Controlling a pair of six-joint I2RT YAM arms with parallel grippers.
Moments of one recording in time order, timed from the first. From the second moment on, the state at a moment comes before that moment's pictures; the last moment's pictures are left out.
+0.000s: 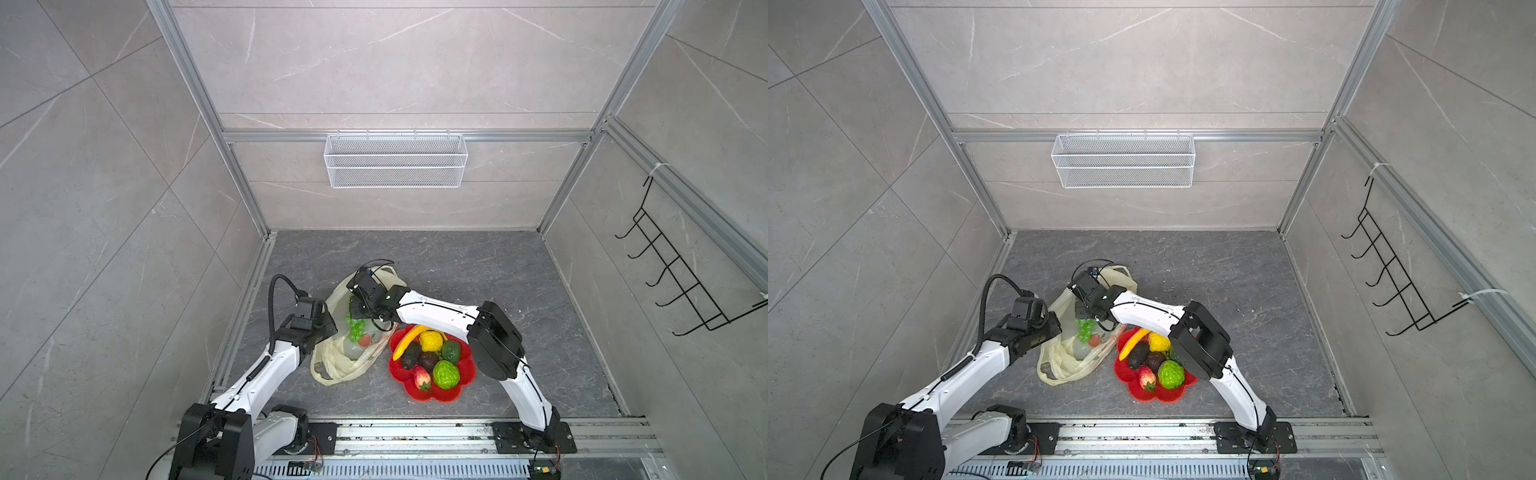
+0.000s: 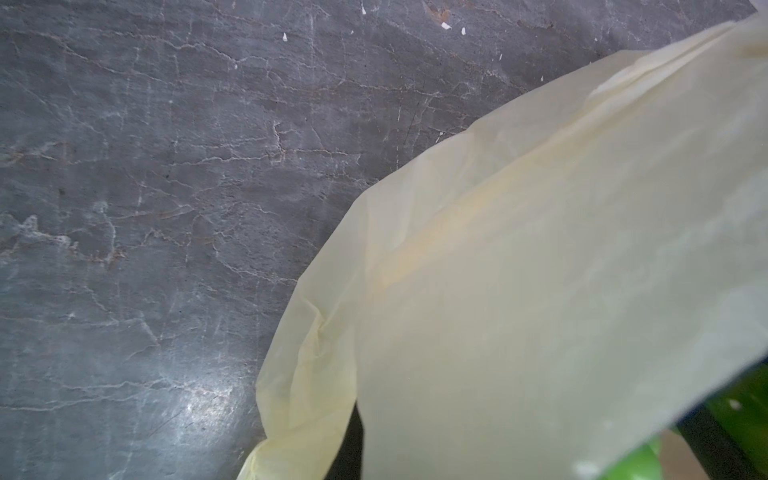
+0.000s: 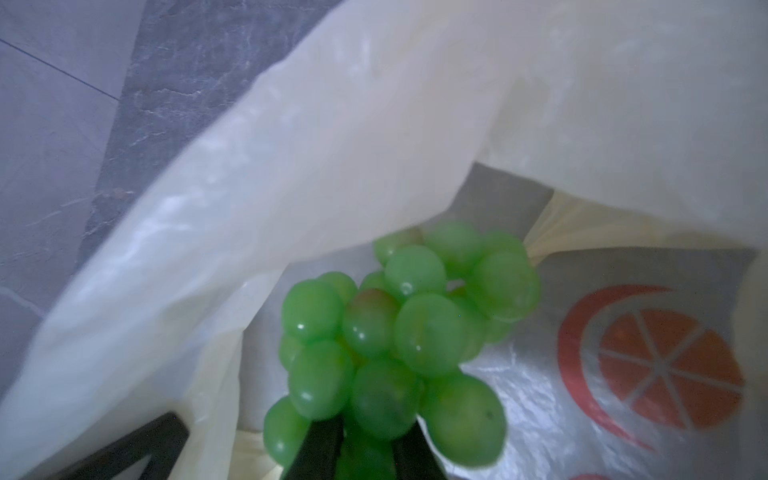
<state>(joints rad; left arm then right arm) -0.22 1.12 0.57 -0.38 -0.07 -0.61 0.98 2.21 1.81 -0.48 0.13 0.73</state>
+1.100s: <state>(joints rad) -0.20 1.14 0.56 -0.36 -0.04 -0.61 1.03 1.28 1.13 -0.60 0.20 0.71</state>
